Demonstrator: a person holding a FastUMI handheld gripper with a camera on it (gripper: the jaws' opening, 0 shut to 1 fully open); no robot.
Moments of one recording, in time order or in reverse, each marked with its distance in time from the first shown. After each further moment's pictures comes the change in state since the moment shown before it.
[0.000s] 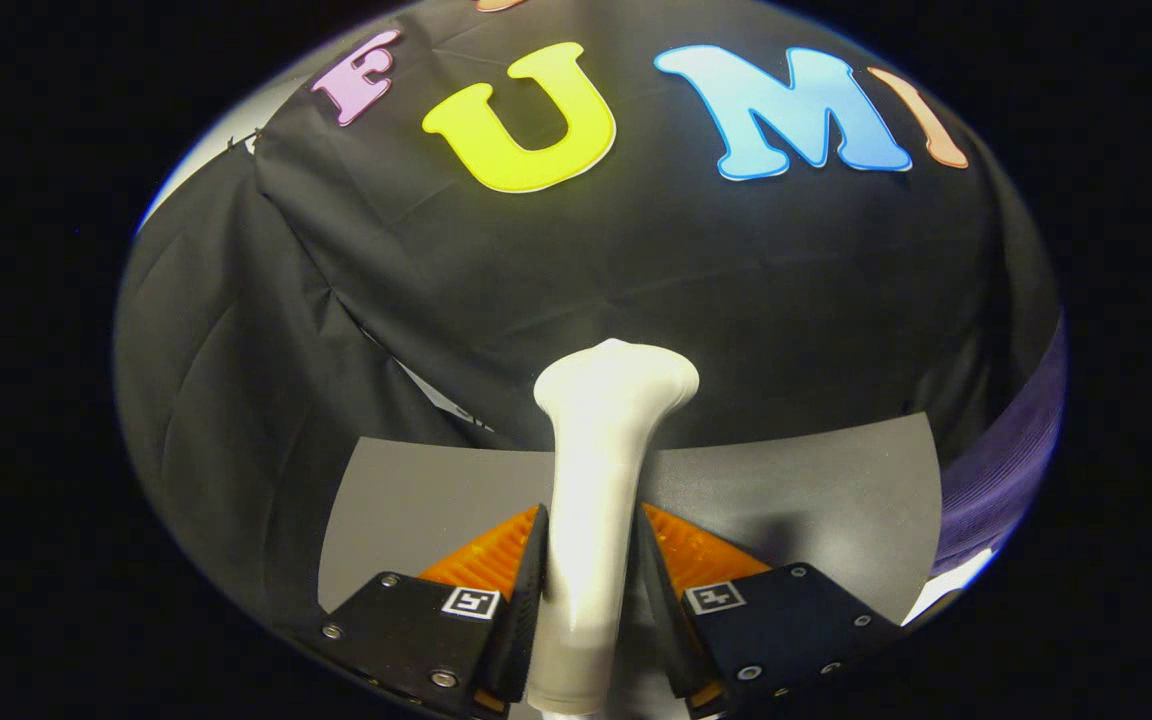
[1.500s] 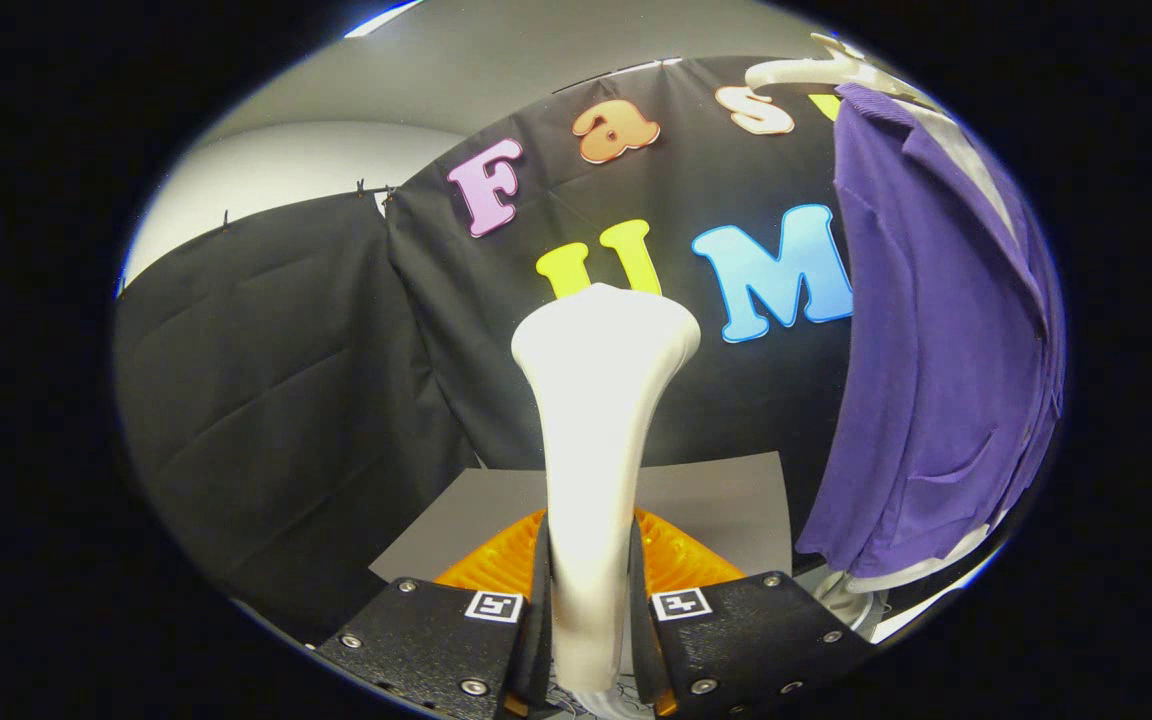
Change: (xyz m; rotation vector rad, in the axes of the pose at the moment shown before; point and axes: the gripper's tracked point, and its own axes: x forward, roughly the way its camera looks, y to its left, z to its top) arm -0.257 0.018 -0.065 -0.202 -0.476 0.085
